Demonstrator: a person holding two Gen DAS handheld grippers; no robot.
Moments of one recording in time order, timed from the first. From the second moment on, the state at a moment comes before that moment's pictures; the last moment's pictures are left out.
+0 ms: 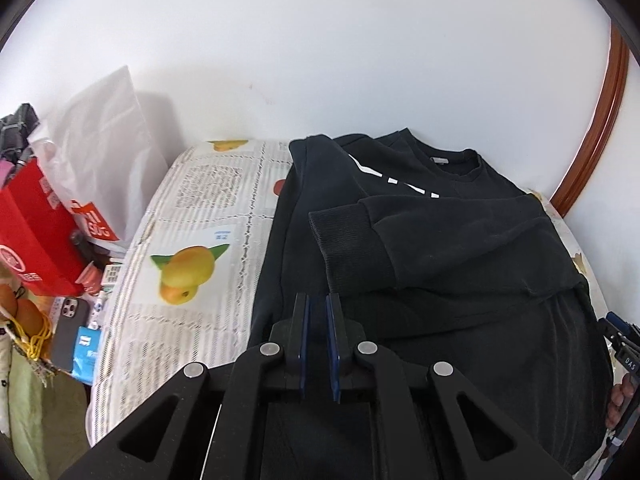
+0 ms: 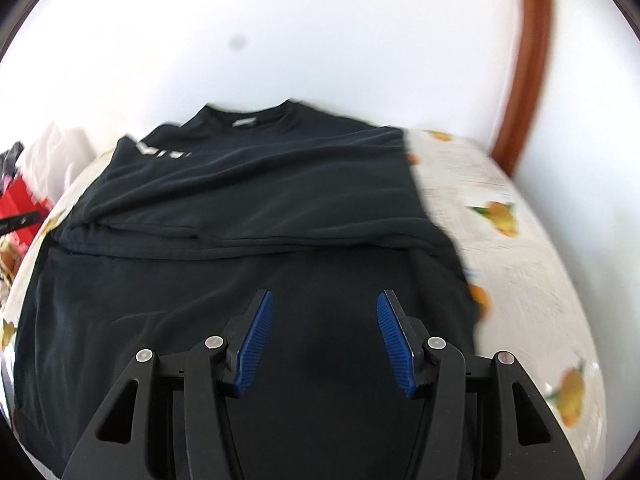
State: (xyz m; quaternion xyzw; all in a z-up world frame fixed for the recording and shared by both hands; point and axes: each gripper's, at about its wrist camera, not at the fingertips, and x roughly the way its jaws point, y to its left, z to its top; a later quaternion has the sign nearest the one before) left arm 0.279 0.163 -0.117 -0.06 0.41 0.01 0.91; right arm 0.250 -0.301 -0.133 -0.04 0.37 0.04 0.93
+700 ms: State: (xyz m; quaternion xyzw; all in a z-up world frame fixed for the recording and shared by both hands) left arm 0.129 0.155 -0.129 -0.05 0.42 0.03 0.90; right arm 0.127 -0.400 -0.140 0.02 0.39 -0.03 0.92
